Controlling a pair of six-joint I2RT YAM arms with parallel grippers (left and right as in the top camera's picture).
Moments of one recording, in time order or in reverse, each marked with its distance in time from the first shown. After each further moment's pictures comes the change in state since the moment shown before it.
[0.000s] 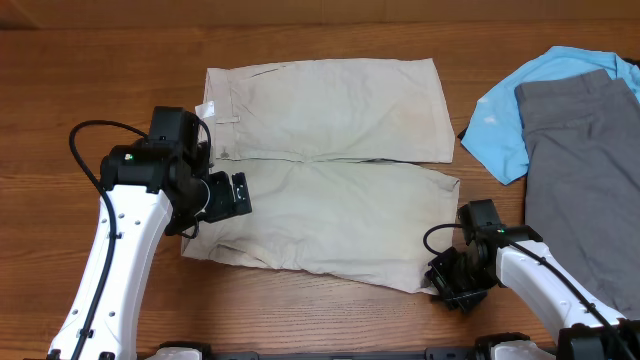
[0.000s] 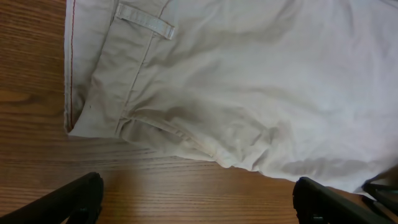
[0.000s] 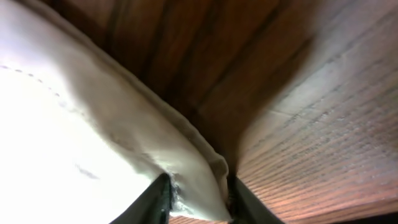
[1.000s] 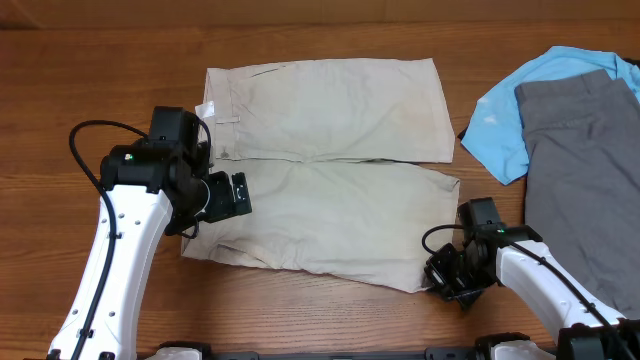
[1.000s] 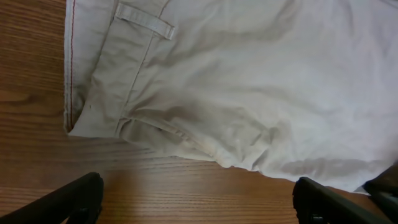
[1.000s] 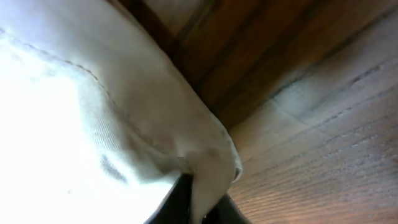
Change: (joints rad) left arm 0.000 0.000 0.000 0.000 0.000 0.000; right arm 0.000 0.000 0.000 0.039 -0.014 -0.068
